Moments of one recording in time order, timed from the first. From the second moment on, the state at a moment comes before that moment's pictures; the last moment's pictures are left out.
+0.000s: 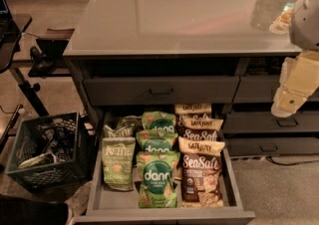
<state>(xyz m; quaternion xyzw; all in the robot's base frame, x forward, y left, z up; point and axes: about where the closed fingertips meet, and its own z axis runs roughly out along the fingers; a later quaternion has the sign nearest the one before) 0.438 -0.217 0.976 -0.60 0.78 -0.03 0.16</state>
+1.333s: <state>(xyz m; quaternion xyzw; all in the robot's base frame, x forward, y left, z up) 0.452 -0.152 0.840 -0.62 0.76 0.06 0.17</state>
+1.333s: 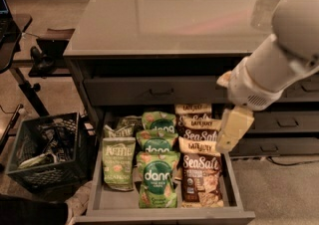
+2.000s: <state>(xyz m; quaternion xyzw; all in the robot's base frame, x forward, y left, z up) 0.465 -0.136 0.798 -0.62 0.76 0.09 0.18</state>
